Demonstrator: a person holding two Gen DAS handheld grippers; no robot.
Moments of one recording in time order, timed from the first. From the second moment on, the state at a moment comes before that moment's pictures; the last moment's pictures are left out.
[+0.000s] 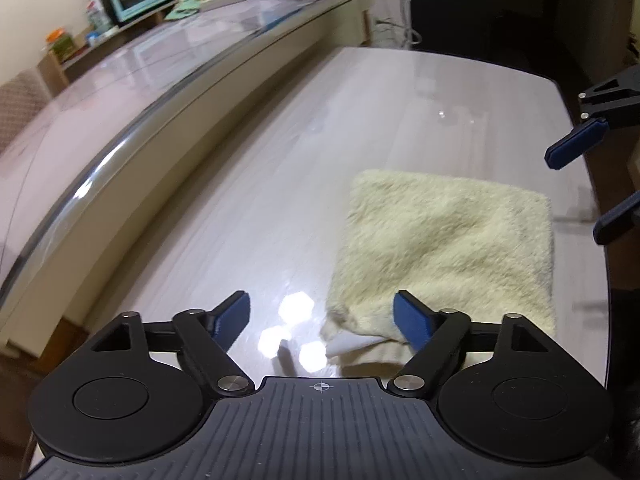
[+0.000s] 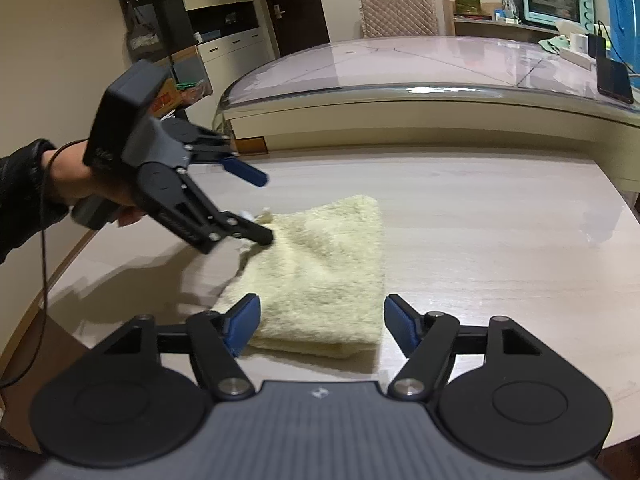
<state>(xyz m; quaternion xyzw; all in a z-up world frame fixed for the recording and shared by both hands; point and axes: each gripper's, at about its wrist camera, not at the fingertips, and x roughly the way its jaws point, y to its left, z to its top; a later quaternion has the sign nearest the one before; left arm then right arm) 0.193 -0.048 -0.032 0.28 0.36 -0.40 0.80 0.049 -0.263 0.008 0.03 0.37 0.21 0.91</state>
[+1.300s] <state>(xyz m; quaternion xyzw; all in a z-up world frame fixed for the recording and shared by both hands) 0.154 -0.028 -0.021 0.15 0.38 -0.32 0.86 0.100 -0.279 -0.022 -0.04 0.38 0.20 0.90</state>
